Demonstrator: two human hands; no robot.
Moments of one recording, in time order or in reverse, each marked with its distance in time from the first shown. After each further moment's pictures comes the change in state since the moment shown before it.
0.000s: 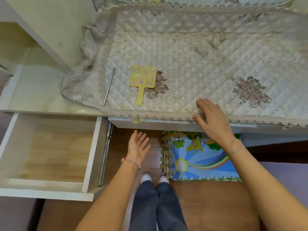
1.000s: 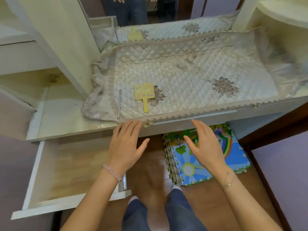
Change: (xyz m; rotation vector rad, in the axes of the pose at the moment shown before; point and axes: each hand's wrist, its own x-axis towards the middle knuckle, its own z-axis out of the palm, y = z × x) left_hand -0.156 0.117 -0.027 2.028 -0.053 1.480; right_hand -0.133 -0.142 -0.010 0.050 0.262 0.208
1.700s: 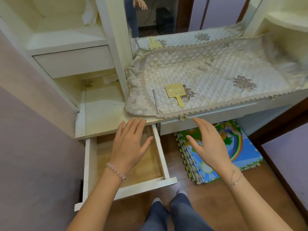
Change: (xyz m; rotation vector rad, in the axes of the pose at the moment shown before) left_hand -0.080 -0.147 -0.059 0.017 0.055 0.051; right_hand -0.044 -0.171 0.048 -0.102 0.110 -0.045
